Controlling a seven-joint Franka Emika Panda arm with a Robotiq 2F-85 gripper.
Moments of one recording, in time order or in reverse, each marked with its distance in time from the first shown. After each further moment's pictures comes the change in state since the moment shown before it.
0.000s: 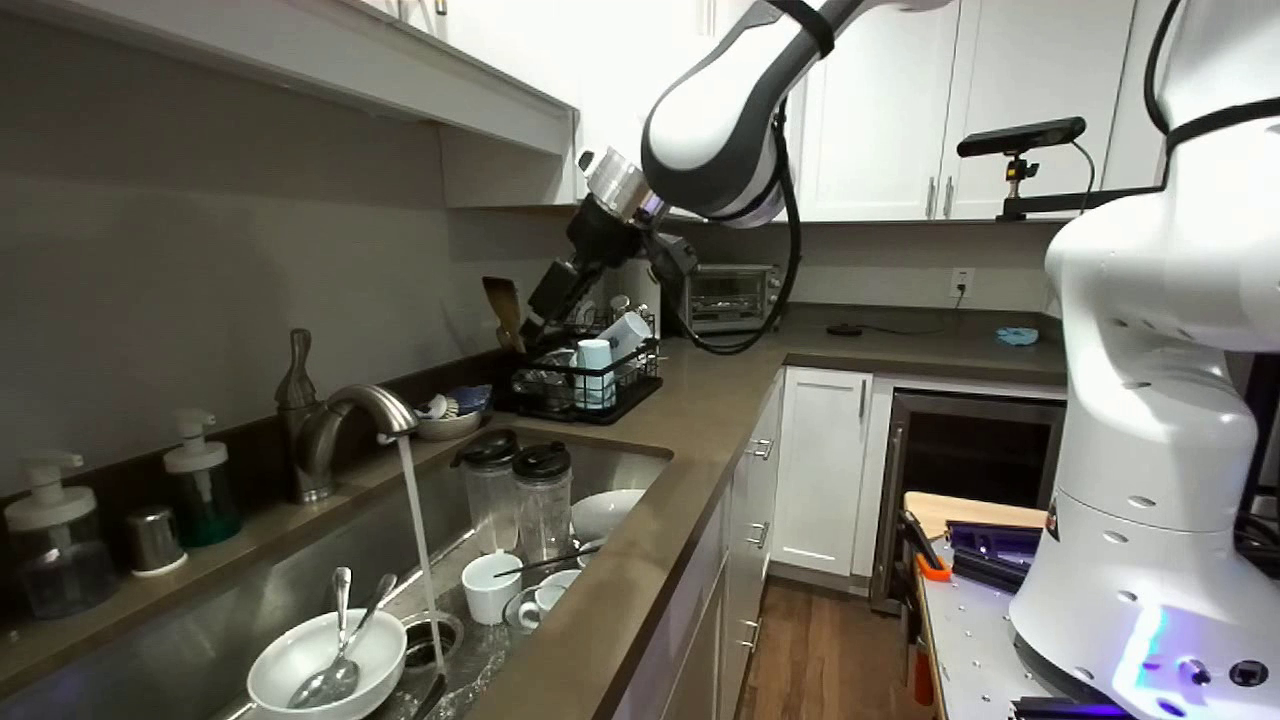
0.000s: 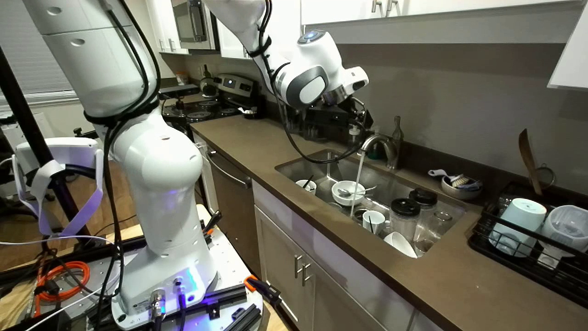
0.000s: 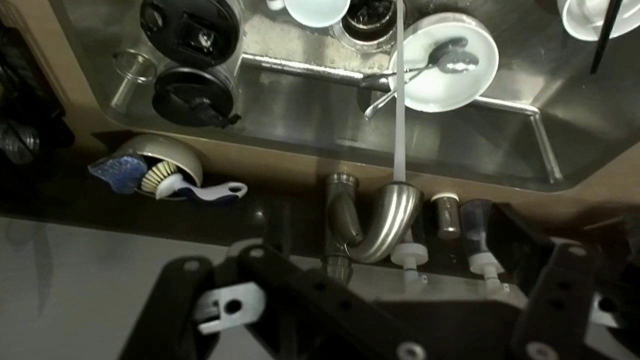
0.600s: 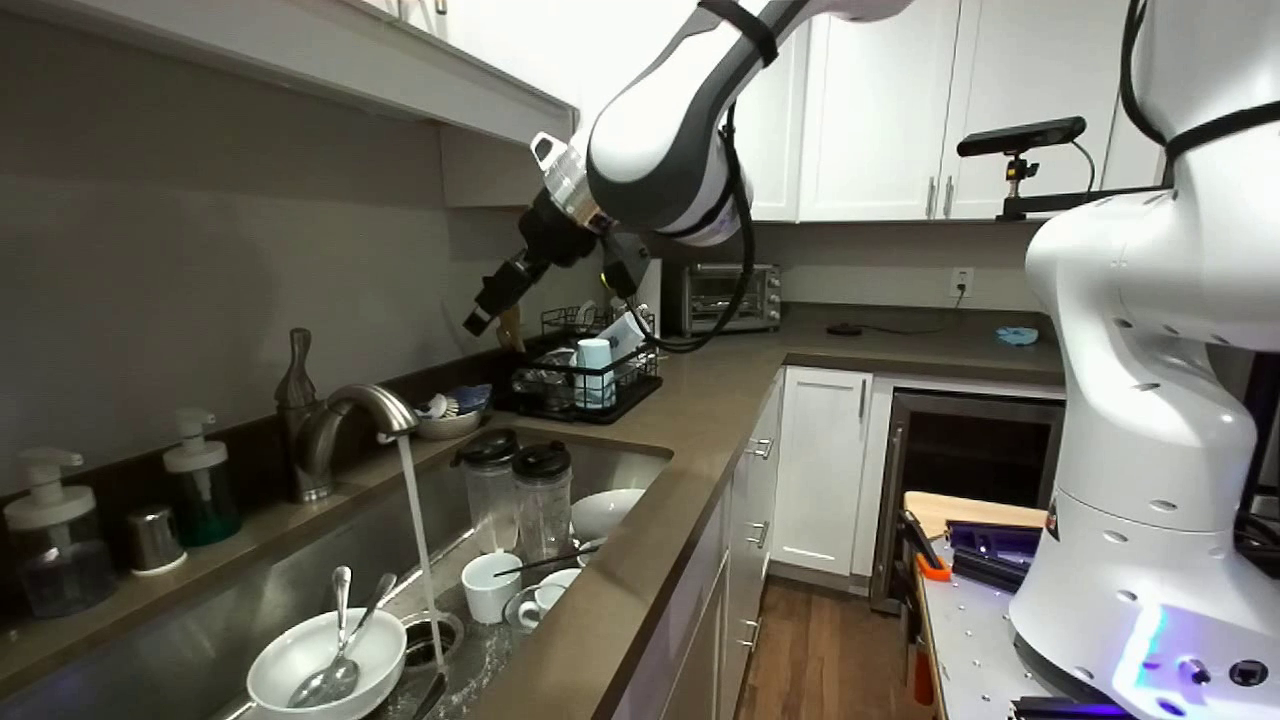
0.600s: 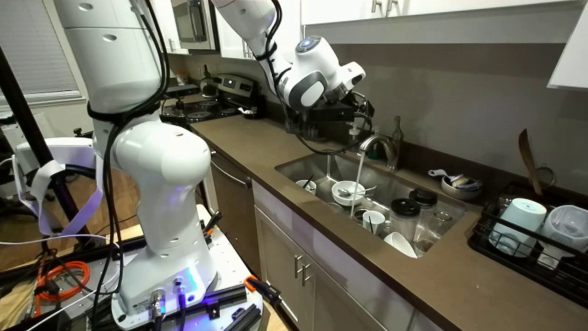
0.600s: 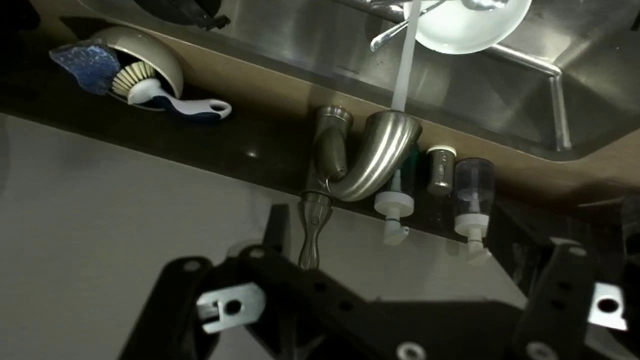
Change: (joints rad) arm 0.212 0.131 -0.130 0.100 0.096 0.165 -0.159
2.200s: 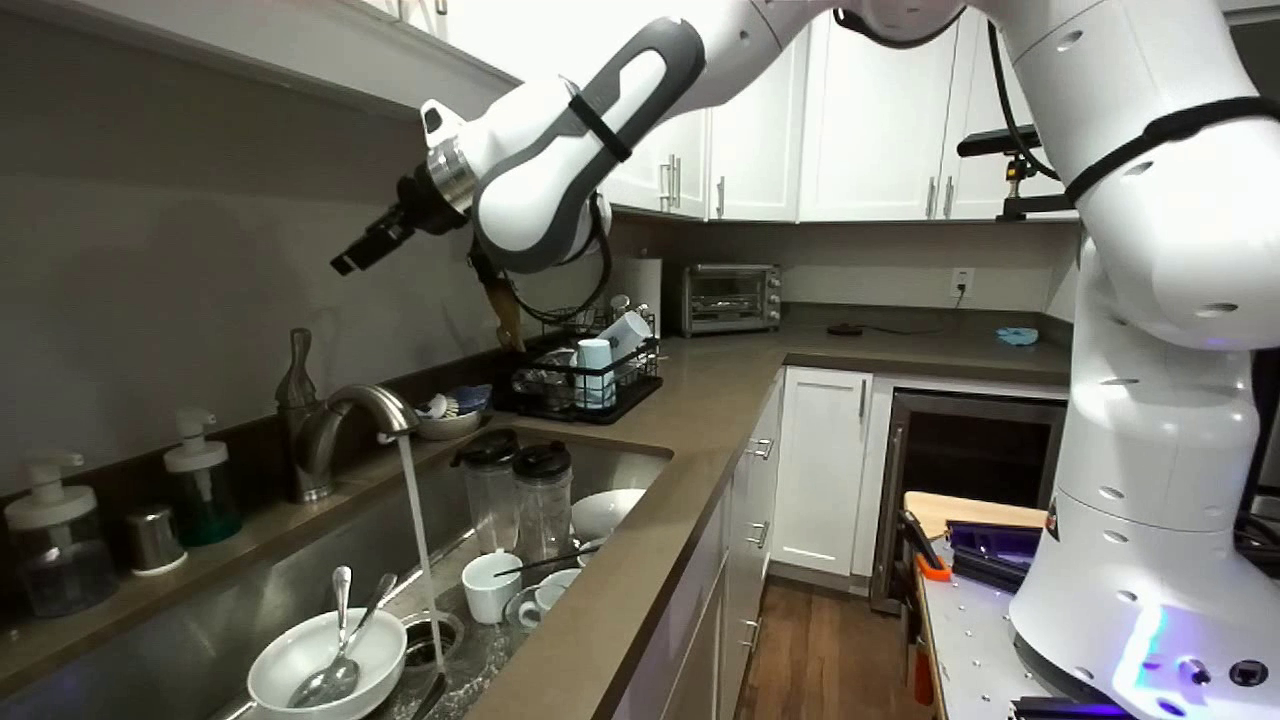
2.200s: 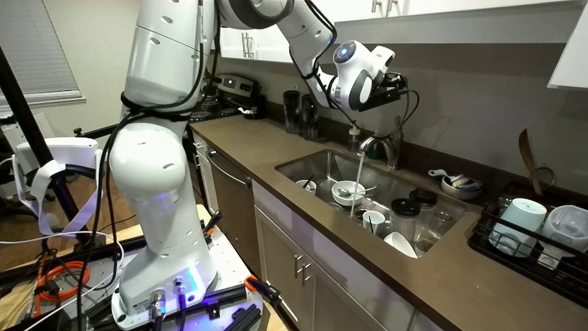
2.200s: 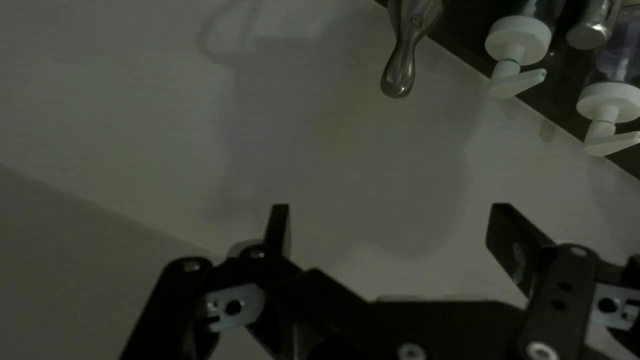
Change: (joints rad) arm -0.544 0.437 0.465 0.574 -0.473 0.189 0.127
